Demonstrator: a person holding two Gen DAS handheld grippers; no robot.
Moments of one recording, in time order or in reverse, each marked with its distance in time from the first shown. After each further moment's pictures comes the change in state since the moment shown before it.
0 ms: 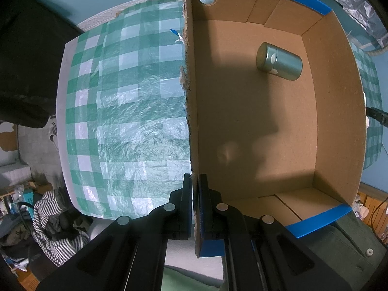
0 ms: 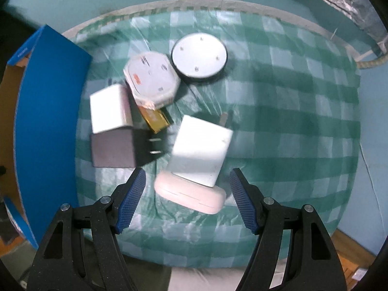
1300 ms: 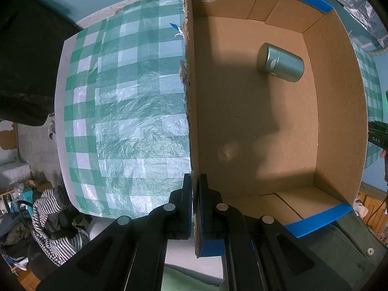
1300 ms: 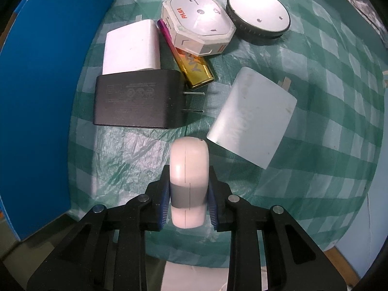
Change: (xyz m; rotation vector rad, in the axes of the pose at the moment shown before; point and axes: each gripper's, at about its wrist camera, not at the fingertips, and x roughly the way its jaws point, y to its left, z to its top) left arm 0.002 -0.001 0.001 -0.002 0.015 -0.002; right arm 0.053 0.069 -0.015 -0.134 0.114 -0.002
